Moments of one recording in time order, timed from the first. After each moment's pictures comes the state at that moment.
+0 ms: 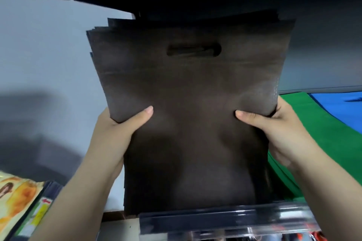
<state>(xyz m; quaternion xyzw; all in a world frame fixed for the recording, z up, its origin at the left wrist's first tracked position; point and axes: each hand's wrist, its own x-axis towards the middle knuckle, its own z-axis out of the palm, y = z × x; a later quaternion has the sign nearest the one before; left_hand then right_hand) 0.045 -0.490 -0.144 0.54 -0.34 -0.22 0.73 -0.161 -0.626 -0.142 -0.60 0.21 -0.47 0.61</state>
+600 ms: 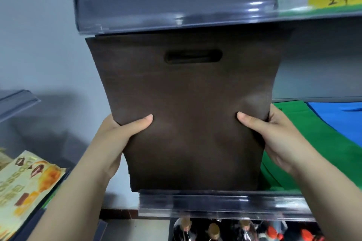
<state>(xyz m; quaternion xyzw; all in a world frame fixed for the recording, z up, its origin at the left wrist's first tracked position) 0.002 -0.451 -0.127 0.57 -0.32 -0.23 0.72 -0.198 -0.608 -0.134 -0.60 0.18 -0.43 0.65</state>
